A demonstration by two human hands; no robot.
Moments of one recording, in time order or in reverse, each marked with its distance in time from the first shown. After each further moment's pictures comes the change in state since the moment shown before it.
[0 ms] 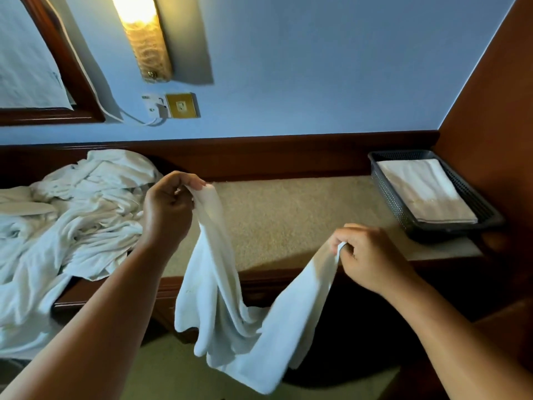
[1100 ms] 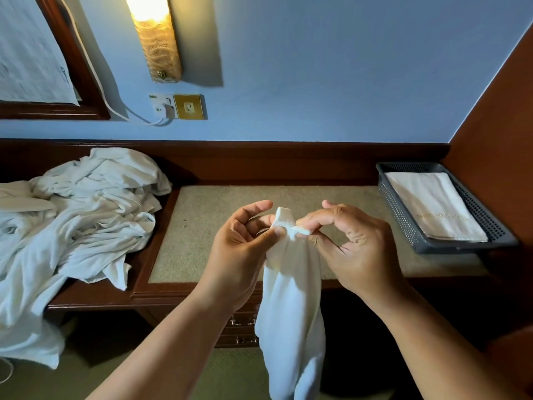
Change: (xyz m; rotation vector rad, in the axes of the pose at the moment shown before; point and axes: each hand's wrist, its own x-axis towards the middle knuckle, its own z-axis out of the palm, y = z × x) left_hand -0.066 0.053 0.066 -0.829 -0.262 -0.476; right_hand 0.045 -0.060 -0.003 0.352 0.321 -0.306
